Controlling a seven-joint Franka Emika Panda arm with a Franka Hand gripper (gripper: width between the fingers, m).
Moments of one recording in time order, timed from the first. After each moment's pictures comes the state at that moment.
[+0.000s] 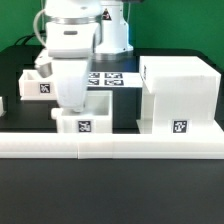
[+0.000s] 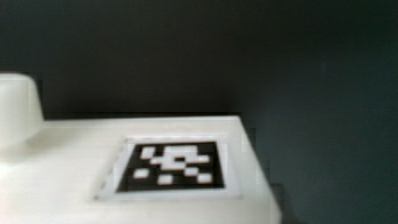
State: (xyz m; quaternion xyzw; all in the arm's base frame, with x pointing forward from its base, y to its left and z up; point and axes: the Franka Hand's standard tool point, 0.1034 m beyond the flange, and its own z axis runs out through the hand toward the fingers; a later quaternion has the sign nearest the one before) arm 0.532 -0.075 0.018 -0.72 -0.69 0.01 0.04
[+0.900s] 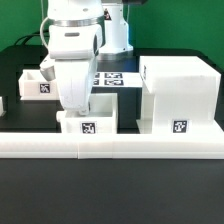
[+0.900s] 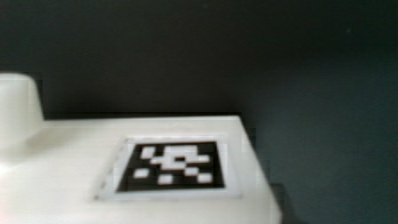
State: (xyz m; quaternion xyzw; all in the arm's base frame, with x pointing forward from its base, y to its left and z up) arm 0.538 -0.054 0.013 -0.74 -0.67 -0.01 0.03
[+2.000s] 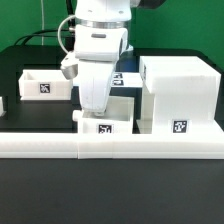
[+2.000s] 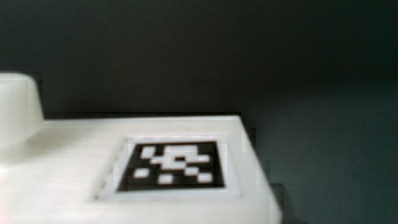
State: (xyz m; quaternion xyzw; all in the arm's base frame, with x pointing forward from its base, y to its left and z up) arm 0.543 -0.029 0.012 -0.75 -0.66 0.01 0.00
